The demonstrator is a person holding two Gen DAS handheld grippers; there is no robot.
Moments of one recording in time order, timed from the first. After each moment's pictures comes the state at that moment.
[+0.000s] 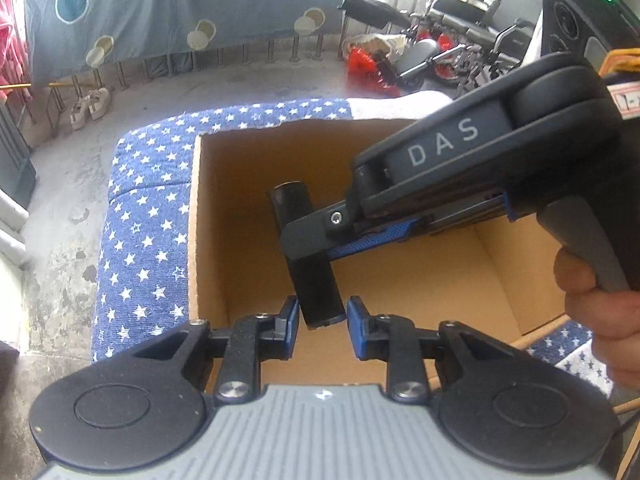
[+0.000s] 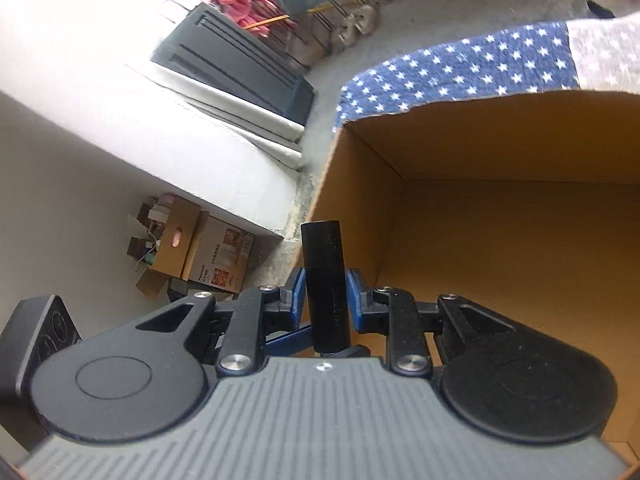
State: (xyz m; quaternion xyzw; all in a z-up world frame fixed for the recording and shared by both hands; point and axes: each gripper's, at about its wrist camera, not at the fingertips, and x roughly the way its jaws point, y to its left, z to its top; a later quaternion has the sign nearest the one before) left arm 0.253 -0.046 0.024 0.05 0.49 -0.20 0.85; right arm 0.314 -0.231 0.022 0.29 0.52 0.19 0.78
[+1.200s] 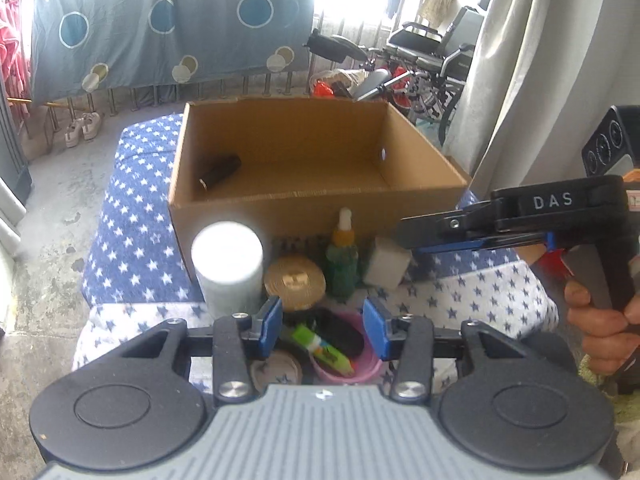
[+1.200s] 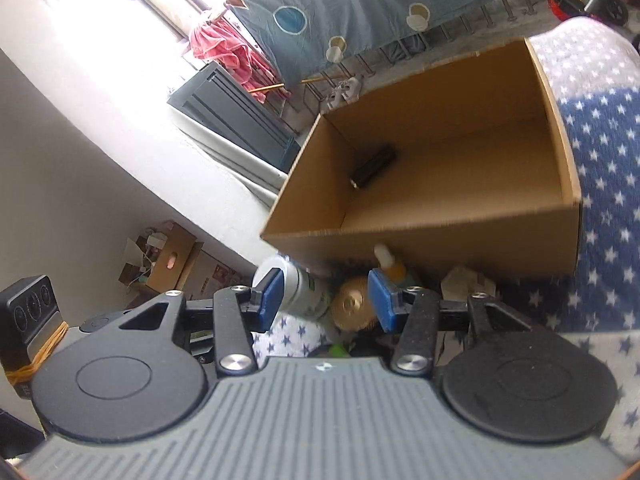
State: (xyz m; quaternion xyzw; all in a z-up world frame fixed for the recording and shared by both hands) left arm 0.043 -0.030 0.042 0.03 0.42 -0.24 0.87; right arm 0.058 -0.264 0.030 0.29 0.40 0.16 0.85
